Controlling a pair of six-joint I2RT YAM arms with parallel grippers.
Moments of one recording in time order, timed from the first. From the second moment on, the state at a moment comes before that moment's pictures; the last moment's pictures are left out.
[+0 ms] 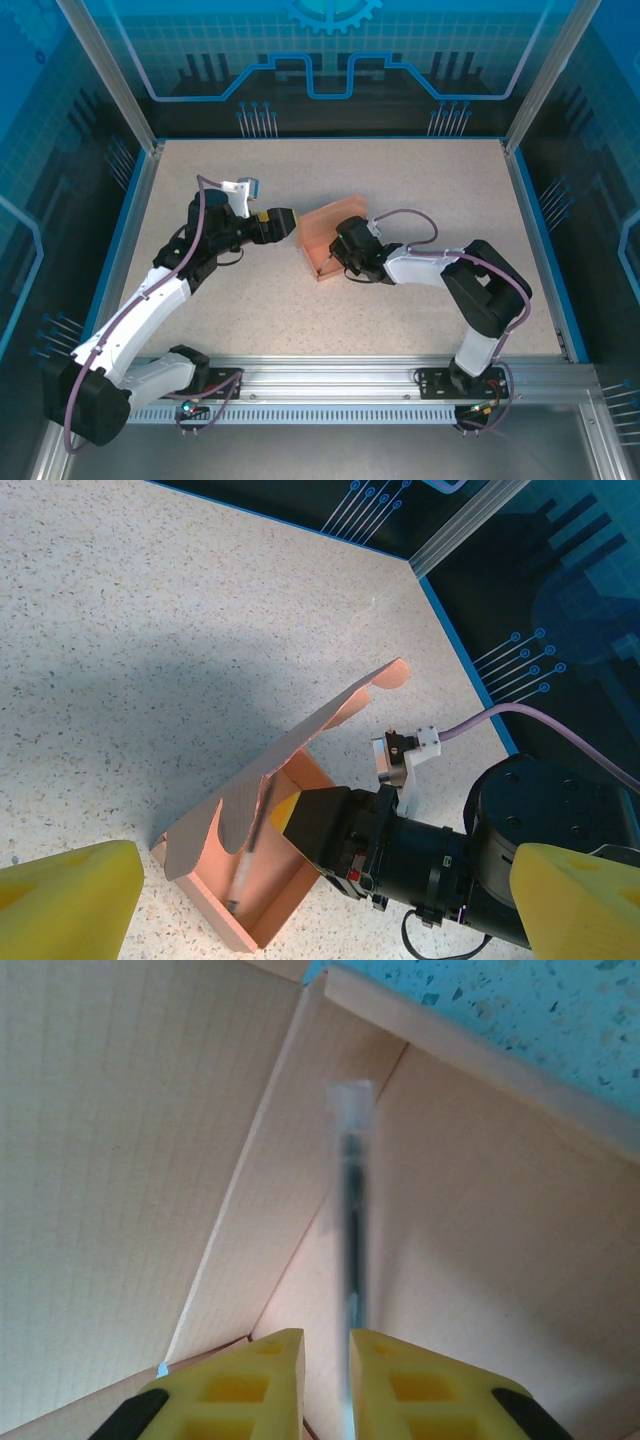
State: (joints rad) left arm -0.34 1.06 0.86 -0.24 0.35 -0.54; right arm 0.72 1.74 0.89 0.06 0.15 1.37
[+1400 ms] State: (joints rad) left arm -0.33 1.08 0.77 -0.12 0.12 -0.56; right arm 0.45 1.65 0.85 -0.13 -0.28 0.49
